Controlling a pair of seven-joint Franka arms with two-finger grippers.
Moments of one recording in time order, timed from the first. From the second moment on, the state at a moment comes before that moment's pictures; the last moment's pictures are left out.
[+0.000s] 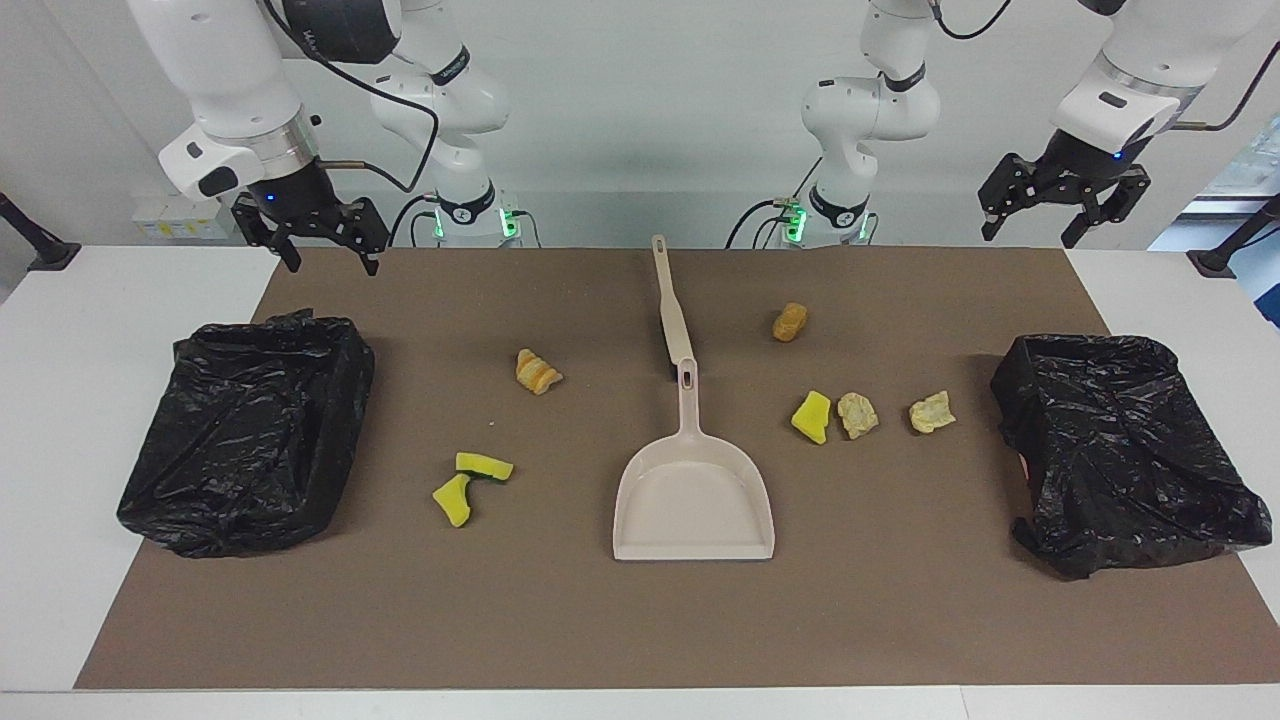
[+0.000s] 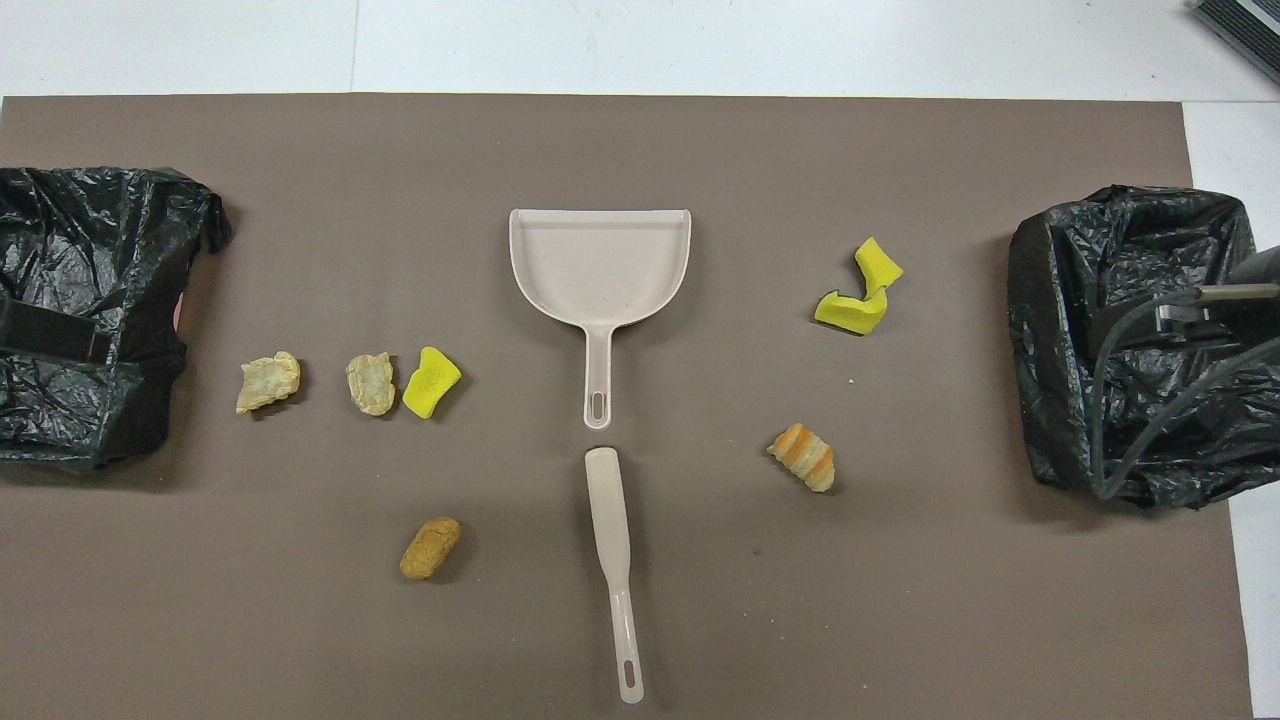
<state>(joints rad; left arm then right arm) -0.14 -0.03 0.08 -1.47 -0.01 1.45 0.12 0.00 -0.02 0.00 -1.59 -0.03 1.55 0.06</state>
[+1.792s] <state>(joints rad) -0.39 -0.17 0.04 -1.74 -0.02 1.49 -0.06 0.00 -0.02 0.00 -1.59 -0.03 1.55 0.06</state>
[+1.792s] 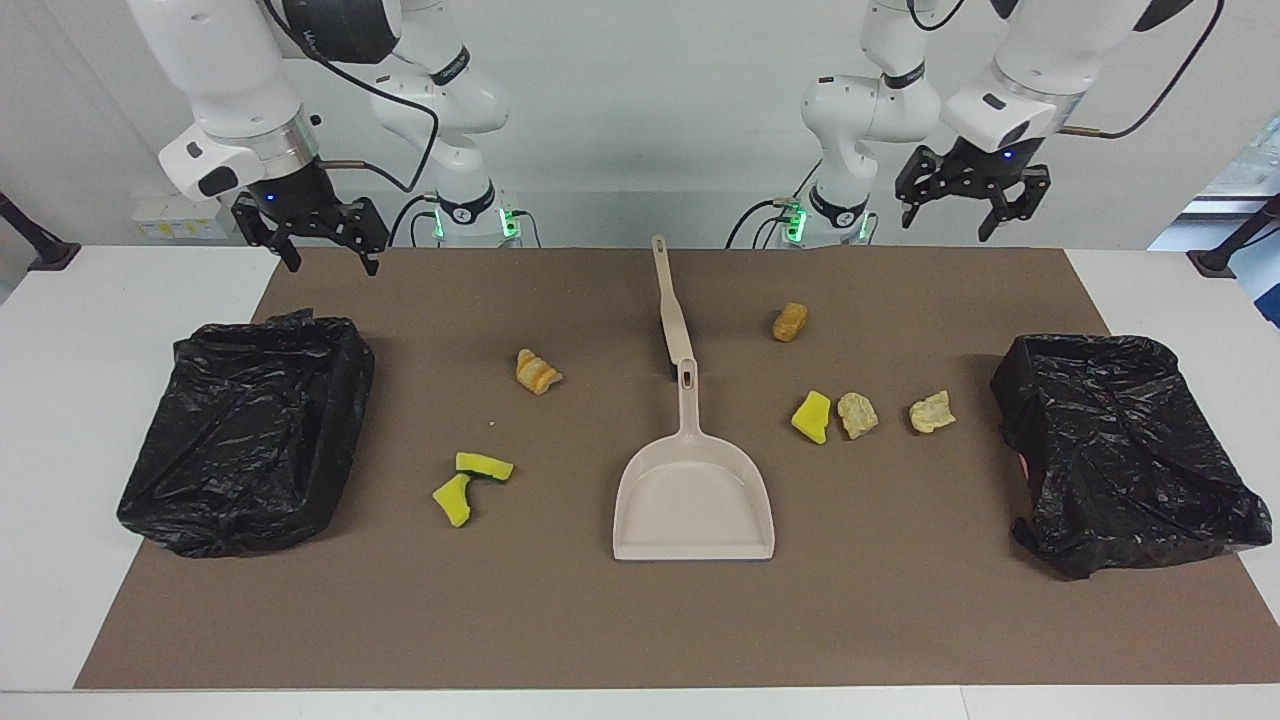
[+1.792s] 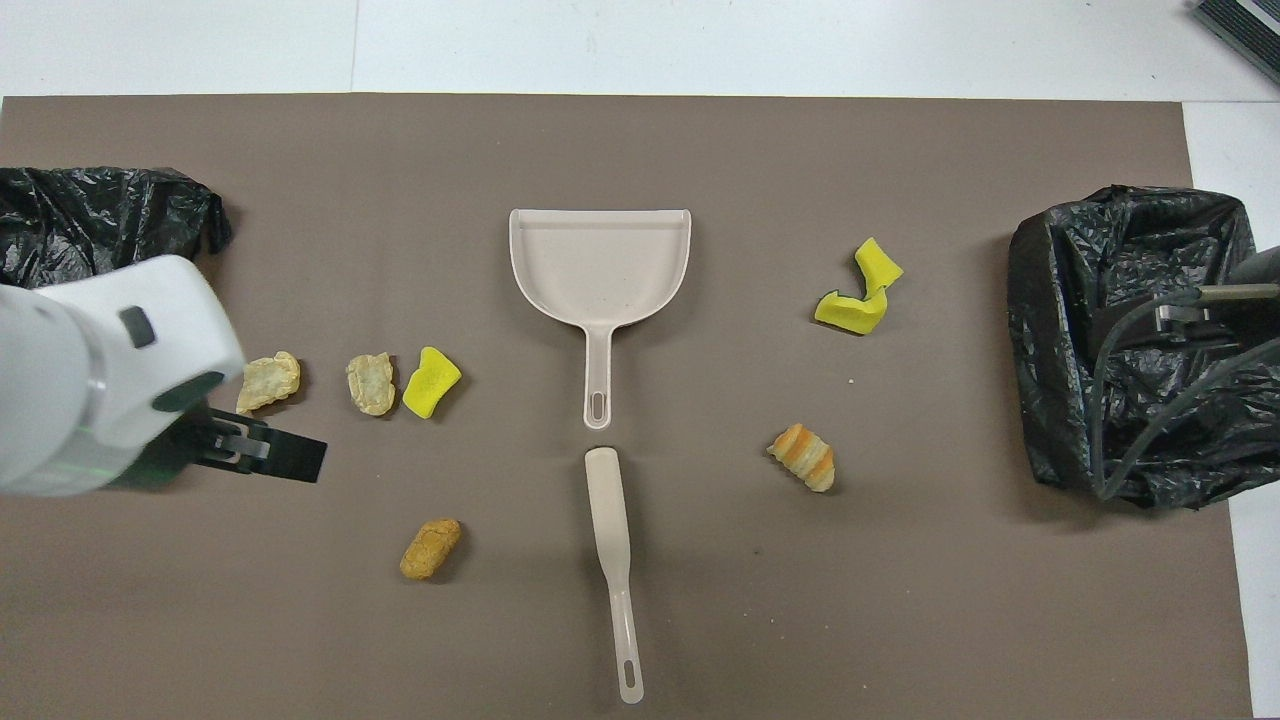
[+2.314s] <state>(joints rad) -0.69 -0.25 0.03 -2.02 -0.02 1.72 -0.44 0.00 -0.02 0.00 -1.59 -0.03 1.55 0.06</state>
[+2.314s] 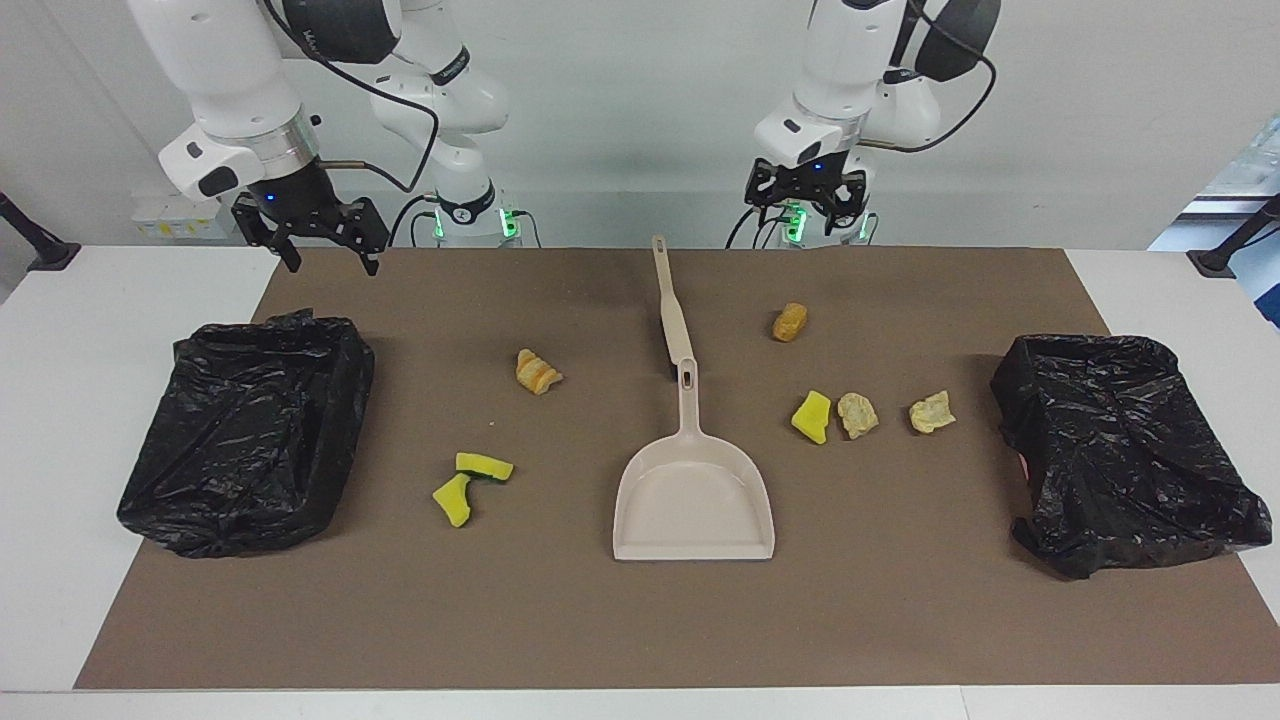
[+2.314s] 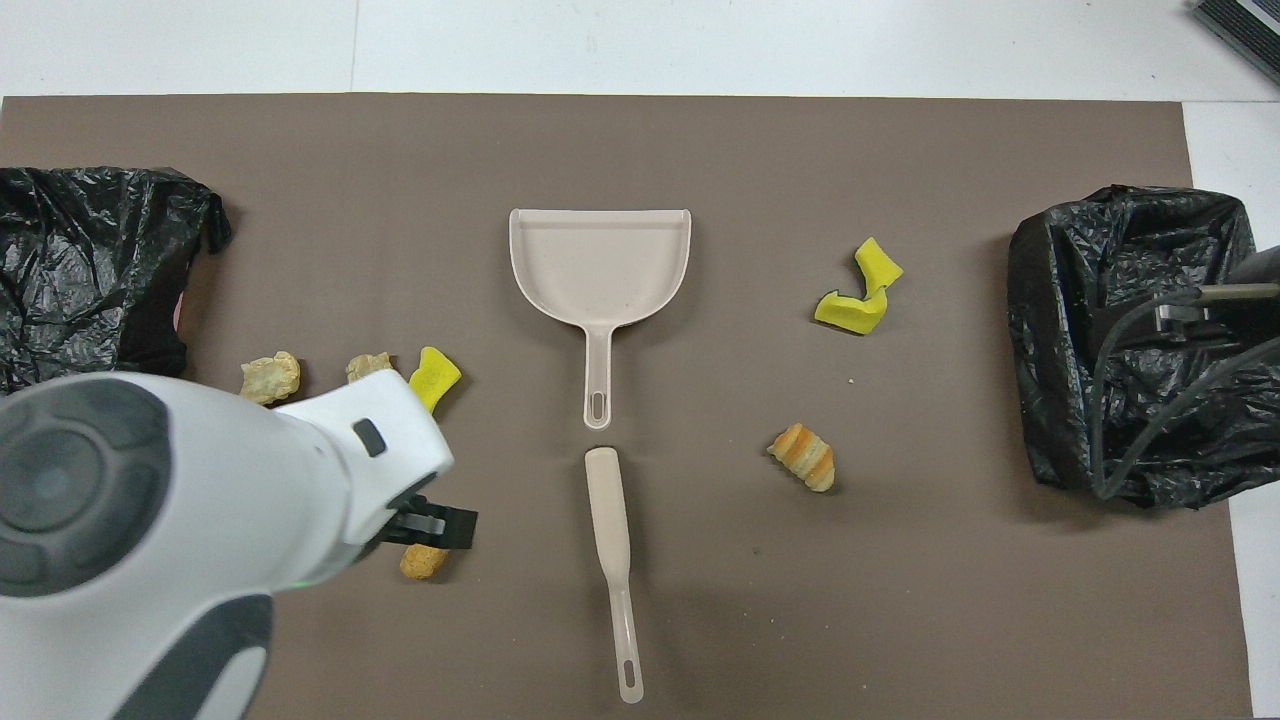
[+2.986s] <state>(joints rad) -0.97 -0.20 0.03 -2.26 -0.03 2.06 -0.78 0.00 -0.02 0.00 -1.59 -0.03 1.55 0.06</state>
